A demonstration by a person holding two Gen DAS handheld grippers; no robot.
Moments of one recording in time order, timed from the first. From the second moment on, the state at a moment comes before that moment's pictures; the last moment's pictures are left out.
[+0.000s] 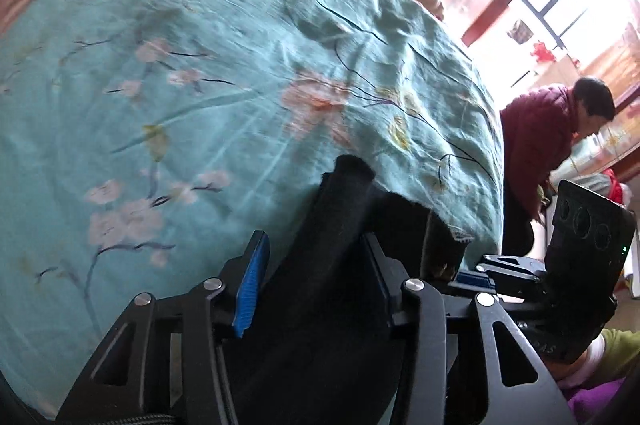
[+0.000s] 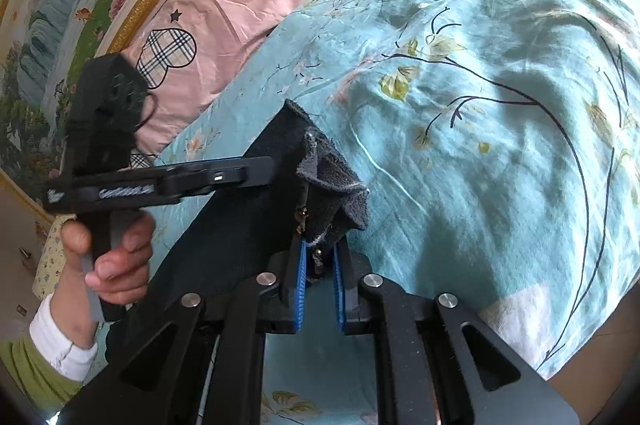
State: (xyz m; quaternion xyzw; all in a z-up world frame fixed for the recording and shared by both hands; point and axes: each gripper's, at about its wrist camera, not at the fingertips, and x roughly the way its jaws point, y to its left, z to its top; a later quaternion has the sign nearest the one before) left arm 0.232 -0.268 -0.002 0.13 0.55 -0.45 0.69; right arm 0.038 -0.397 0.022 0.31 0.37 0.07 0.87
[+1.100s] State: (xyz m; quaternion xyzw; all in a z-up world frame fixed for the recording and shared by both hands) left arm 0.172 -0.132 0.098 0.01 0.41 -0.46 0.78; right arm 0.029 -0.313 0.099 0.28 0.28 0.26 0.88
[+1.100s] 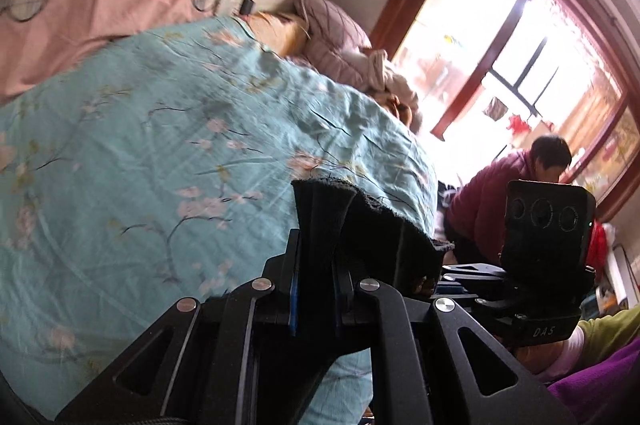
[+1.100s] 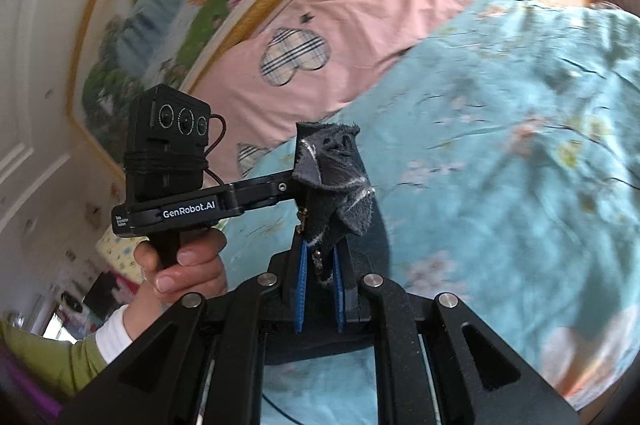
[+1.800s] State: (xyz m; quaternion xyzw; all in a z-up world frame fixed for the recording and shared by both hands) left arm 0.128 0.018 0.052 -0.12 0.39 -0.40 0.82; right arm 0.050 -0.198 0.075 0.19 0.37 0.37 0.83
